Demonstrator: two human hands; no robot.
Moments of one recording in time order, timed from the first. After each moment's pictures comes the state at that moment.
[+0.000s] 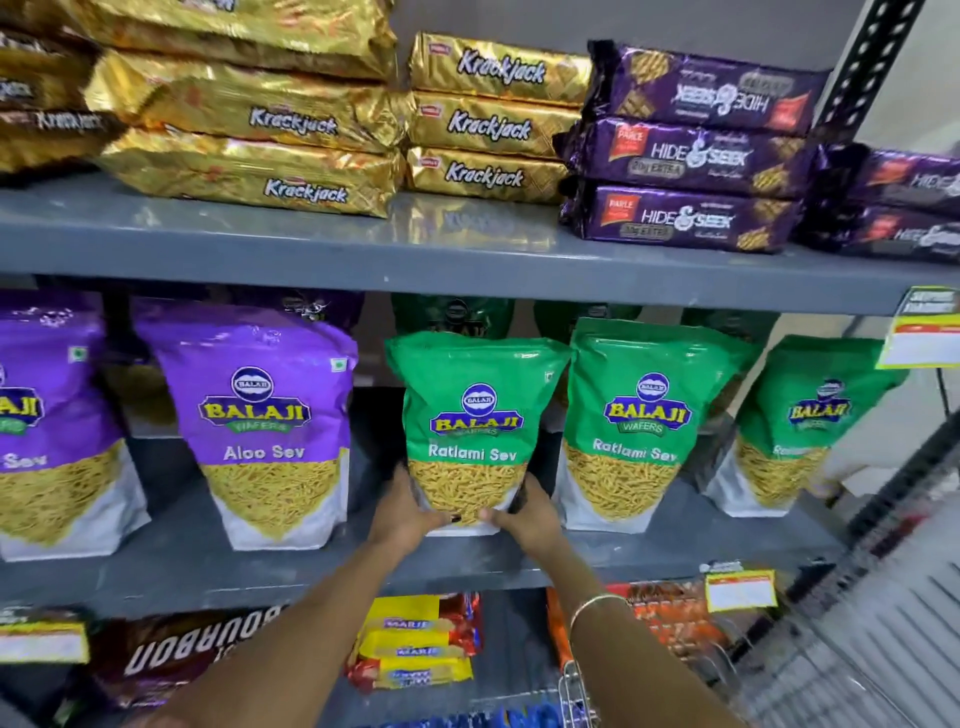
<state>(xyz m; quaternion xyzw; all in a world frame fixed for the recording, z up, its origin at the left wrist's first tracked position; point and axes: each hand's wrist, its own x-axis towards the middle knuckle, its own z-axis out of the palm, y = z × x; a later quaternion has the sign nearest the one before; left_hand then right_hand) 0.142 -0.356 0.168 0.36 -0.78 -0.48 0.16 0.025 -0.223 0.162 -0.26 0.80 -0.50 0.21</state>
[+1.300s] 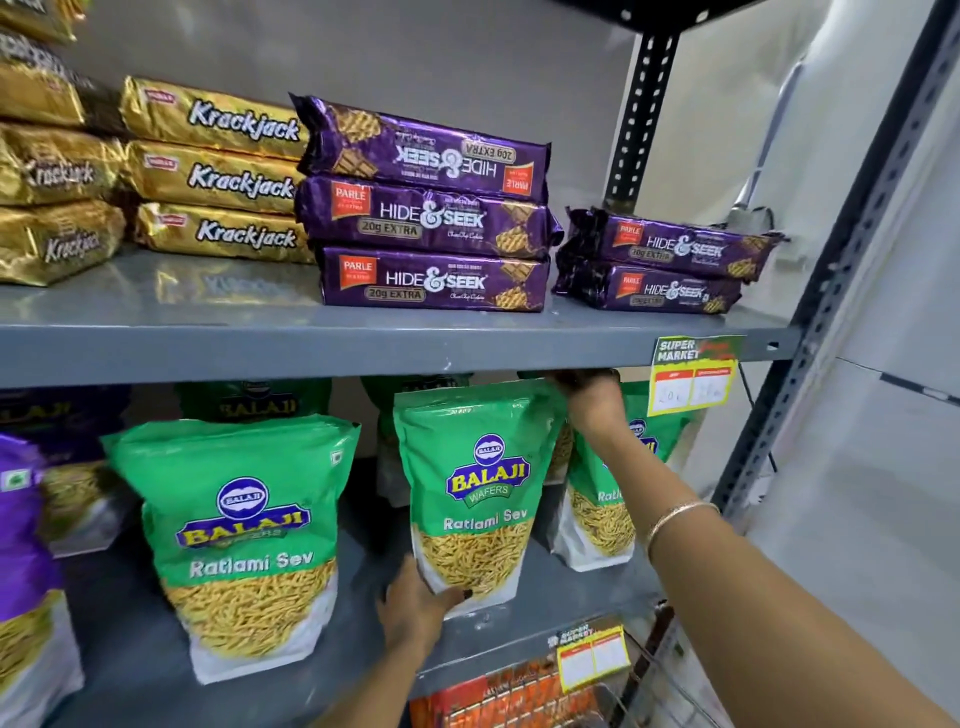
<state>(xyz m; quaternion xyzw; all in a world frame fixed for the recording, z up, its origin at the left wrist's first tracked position) -0.020 -0.199 0.161 0.35 -0.78 -0.49 0.15 -0.135 -0.083 0.386 -0.15 0.80 -0.57 -0.05</state>
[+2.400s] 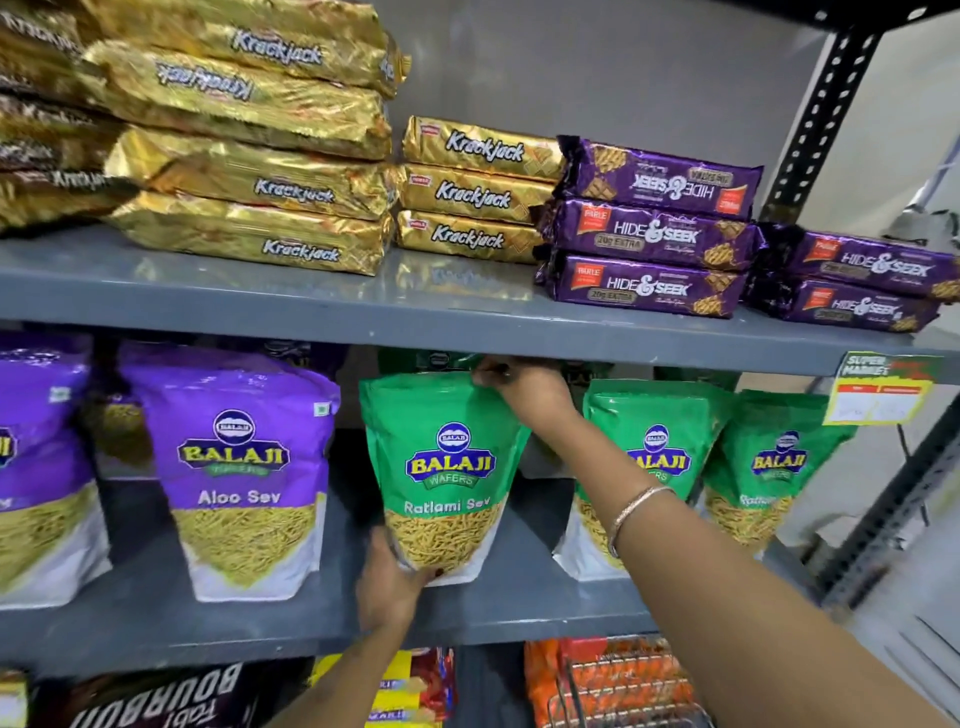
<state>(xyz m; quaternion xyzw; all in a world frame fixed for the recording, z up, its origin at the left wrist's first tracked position) 0.135 -0.325 0.150 0.41 -0.72 -0.49 0.28 0.022 -0.245 0.393 -0.42 0.86 -0.30 -0.02</state>
